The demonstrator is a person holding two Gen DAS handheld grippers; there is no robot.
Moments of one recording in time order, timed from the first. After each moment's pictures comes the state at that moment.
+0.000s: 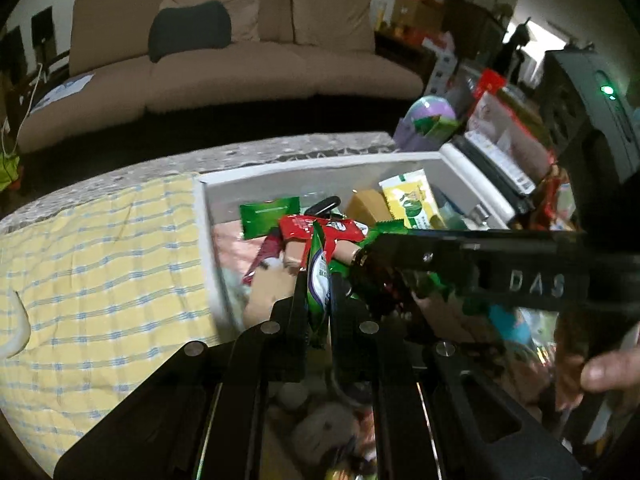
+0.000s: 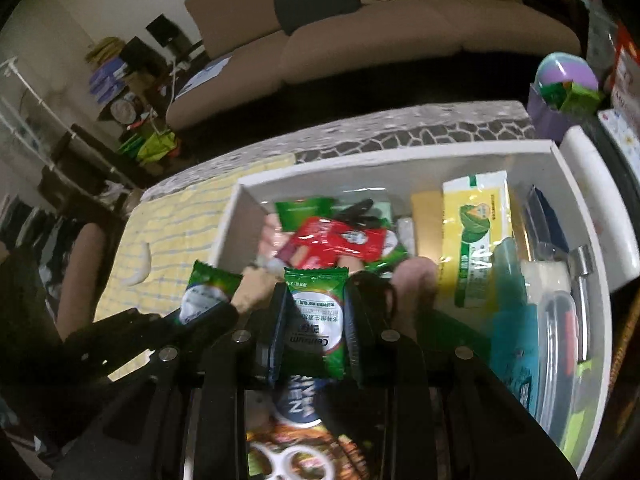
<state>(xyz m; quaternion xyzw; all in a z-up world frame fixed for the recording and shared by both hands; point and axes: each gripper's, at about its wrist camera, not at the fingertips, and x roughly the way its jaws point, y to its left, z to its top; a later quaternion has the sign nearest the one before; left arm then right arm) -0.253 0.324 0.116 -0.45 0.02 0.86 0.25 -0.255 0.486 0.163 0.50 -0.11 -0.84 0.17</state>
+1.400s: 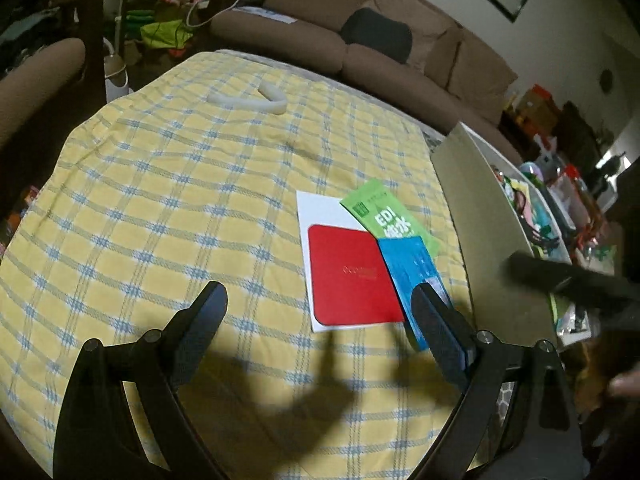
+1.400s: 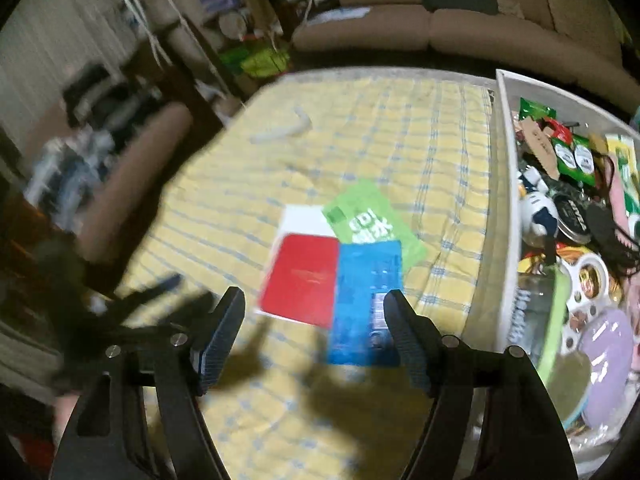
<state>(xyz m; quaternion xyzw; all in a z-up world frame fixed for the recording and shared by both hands) -0.025 0.015 0.073 -0.44 -0.18 0.88 0.05 -0.054 0.281 0.144 0.50 0.03 -0.81 0.30</state>
